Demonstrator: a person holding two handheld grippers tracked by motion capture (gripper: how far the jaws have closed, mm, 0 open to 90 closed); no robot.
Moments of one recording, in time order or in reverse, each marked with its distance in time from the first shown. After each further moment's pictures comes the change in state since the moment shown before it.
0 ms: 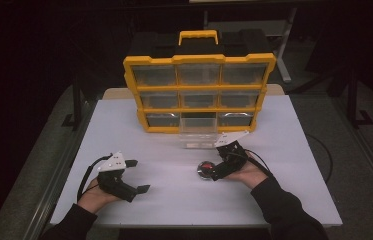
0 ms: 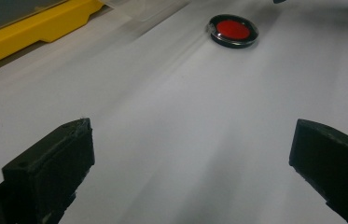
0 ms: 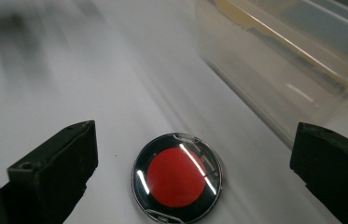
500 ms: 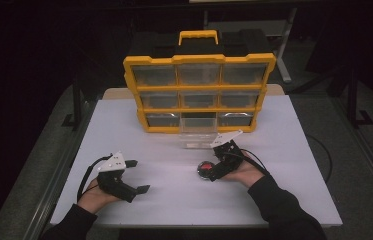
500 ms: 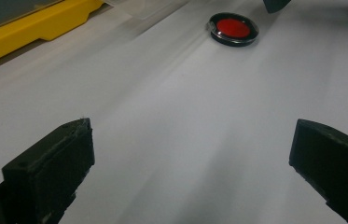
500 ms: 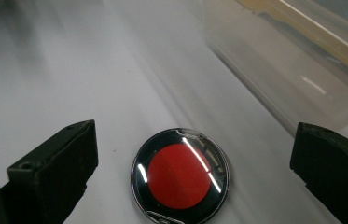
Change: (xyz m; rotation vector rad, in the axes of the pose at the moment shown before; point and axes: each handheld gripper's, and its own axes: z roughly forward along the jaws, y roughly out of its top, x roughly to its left) left arm 0.000 -0.001 0.000 0.004 -0.001 0.001; right arm 0.001 0.002 0.010 0.062 0.006 -0.010
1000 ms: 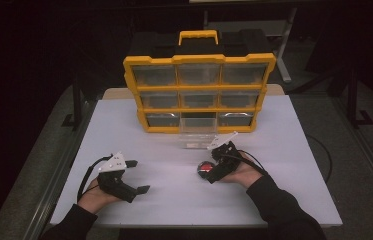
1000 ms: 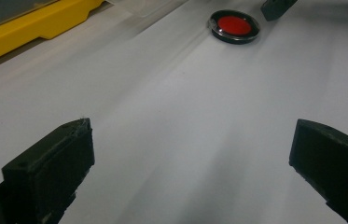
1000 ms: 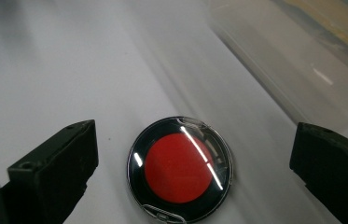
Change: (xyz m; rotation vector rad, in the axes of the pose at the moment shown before) left arm 0.000 -0.001 0.001 0.005 0.004 0.008; right arm 0.003 -0.001 0.008 0.058 -0.011 -0.031
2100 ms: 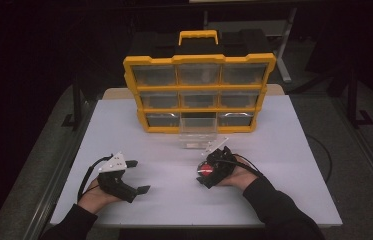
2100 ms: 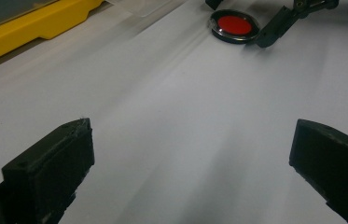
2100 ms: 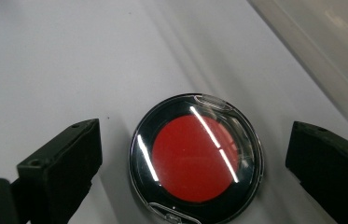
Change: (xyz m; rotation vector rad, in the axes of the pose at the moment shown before) left arm 0.000 0.000 0.000 0.000 0.000 0.001; right arm 0.006 -0.005 0.020 0.094 0.001 -0.050
